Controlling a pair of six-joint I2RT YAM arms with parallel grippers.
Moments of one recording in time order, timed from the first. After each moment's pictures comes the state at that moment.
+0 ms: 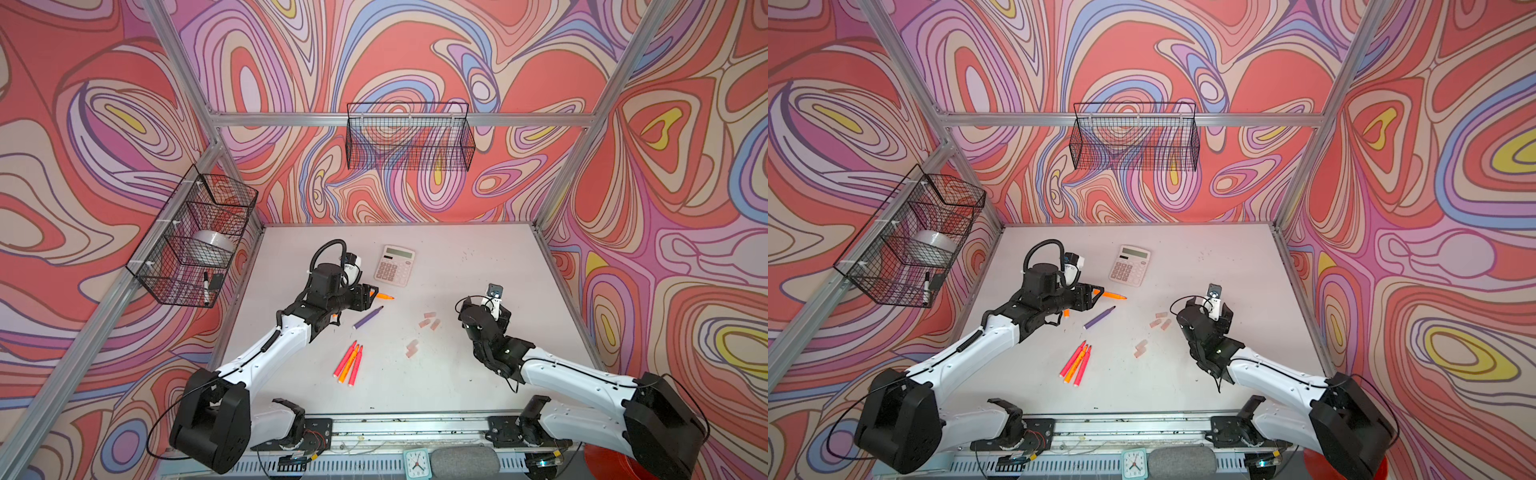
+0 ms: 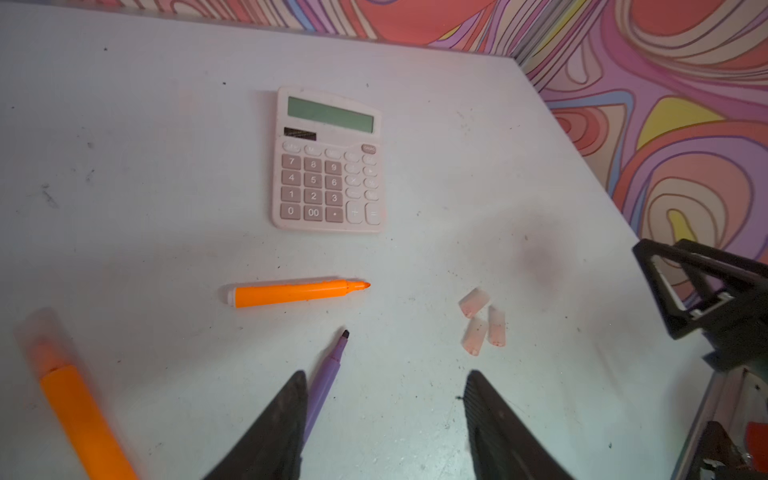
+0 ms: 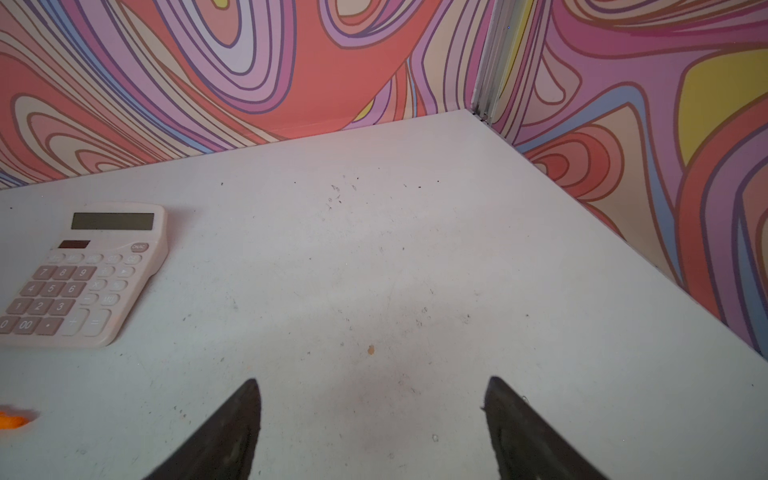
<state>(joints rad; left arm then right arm) -0.38 1.31 0.82 -0.16 0.25 -0.28 0.71 1.13 0.48 0.05 0.90 0.55</state>
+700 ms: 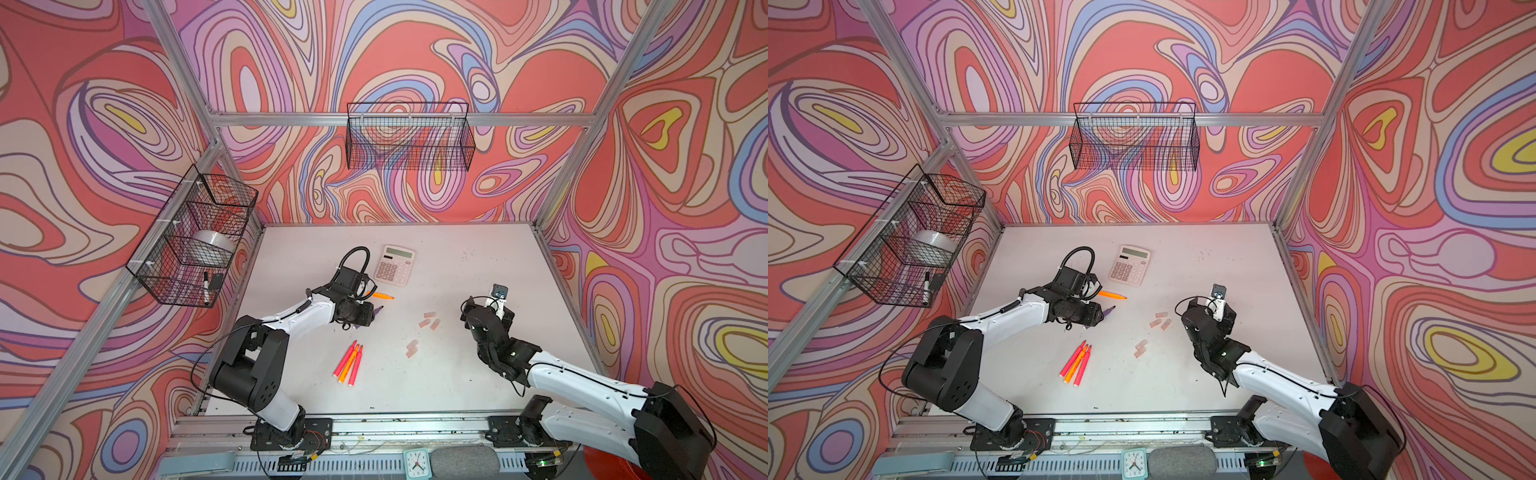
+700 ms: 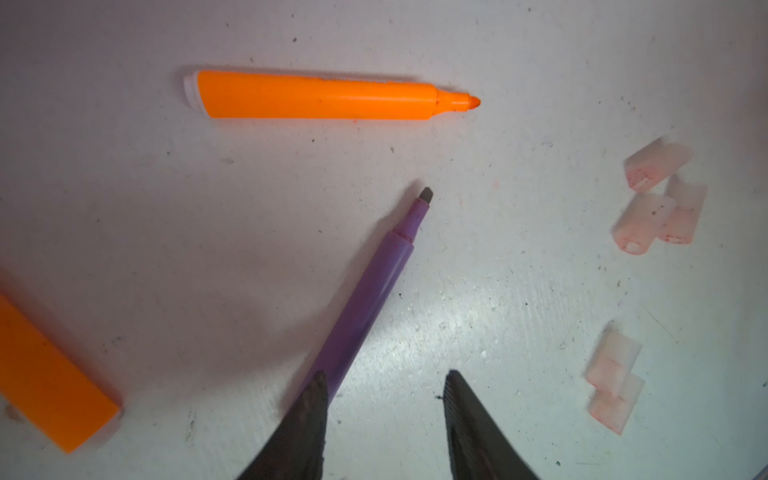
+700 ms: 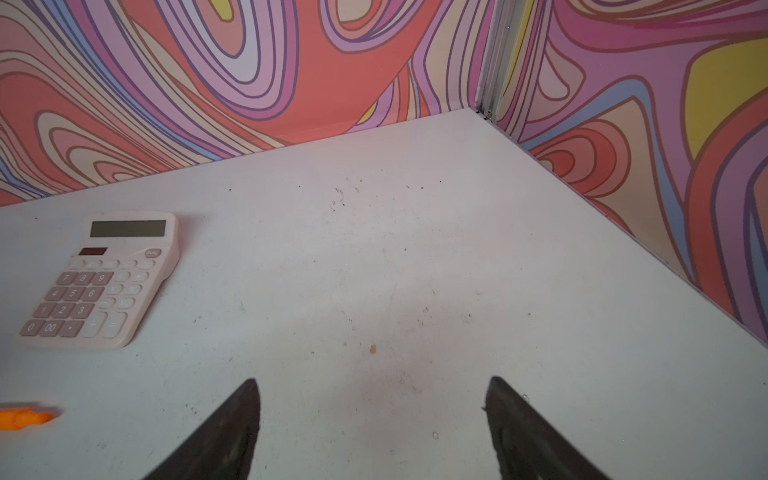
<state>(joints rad) -0.43 1.59 0.92 -0.46 0.18 -0.22 0.70 1.08 0.46 0.04 0.87 0.55</state>
